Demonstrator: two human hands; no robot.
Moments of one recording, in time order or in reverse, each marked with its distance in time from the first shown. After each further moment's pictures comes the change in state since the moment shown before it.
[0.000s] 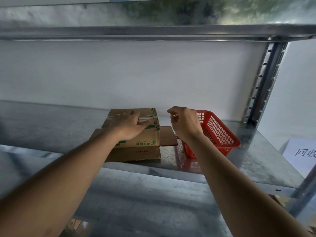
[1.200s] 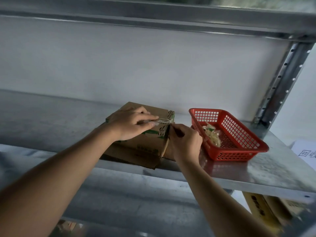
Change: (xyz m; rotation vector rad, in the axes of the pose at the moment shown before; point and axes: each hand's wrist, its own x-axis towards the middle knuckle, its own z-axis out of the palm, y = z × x) left_hand 0.013 -0.082 0.006 -0.196 -0.009 0.313; right_hand -0.041 -0.046 0.097 0.276 0.329 0.195
